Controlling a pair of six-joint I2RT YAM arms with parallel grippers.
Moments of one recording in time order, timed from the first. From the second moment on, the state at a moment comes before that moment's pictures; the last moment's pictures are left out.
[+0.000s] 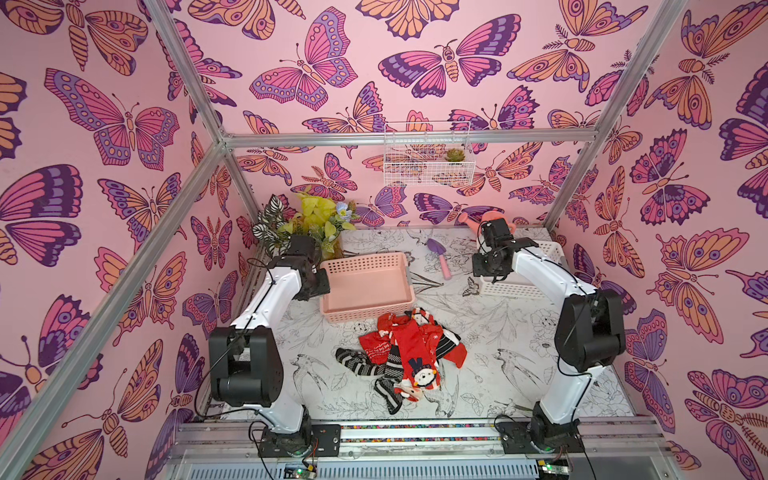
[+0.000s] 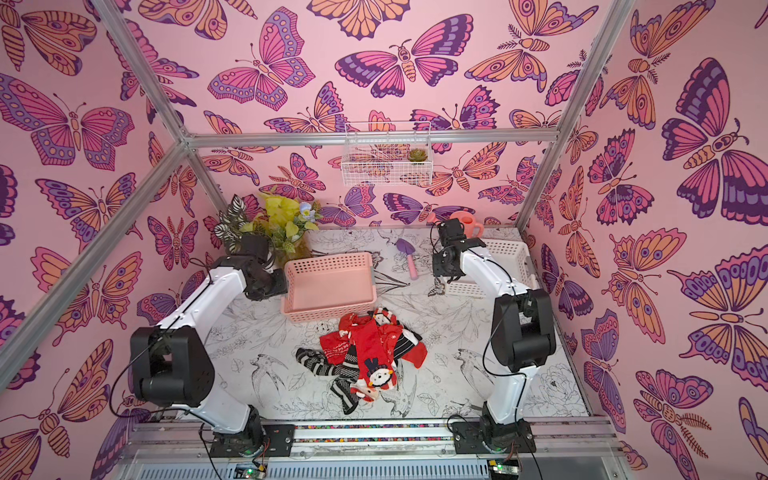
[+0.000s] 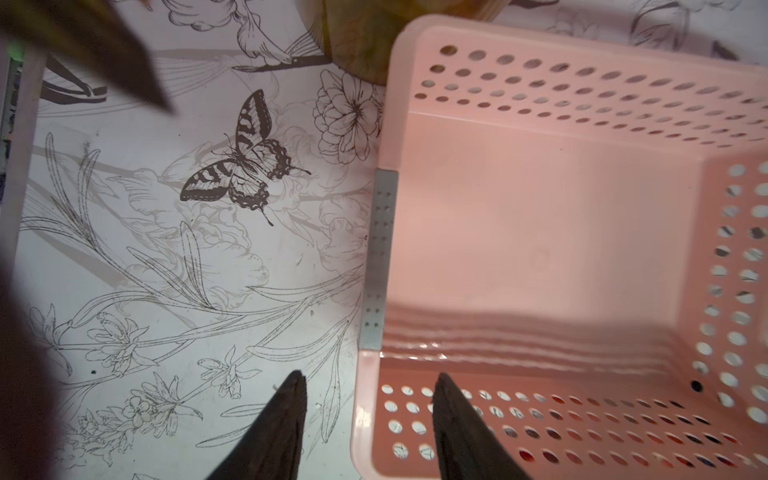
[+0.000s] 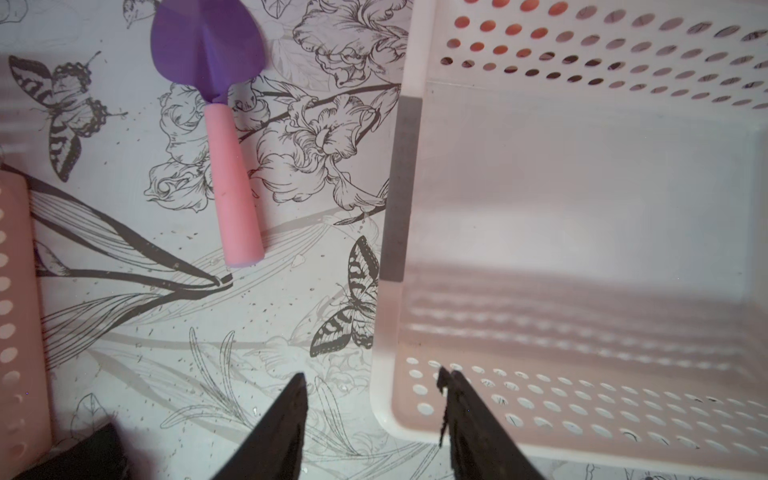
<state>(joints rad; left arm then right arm) -0.04 1.58 1.29 -0.84 0.01 -0.30 0.23 1.88 1.54 -0.74 0.13 0.20</state>
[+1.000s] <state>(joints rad) -0.09 1.42 1.22 -0.83 0.14 -0.32 0.28 1.91 1.45 -0.81 0.18 0.24</state>
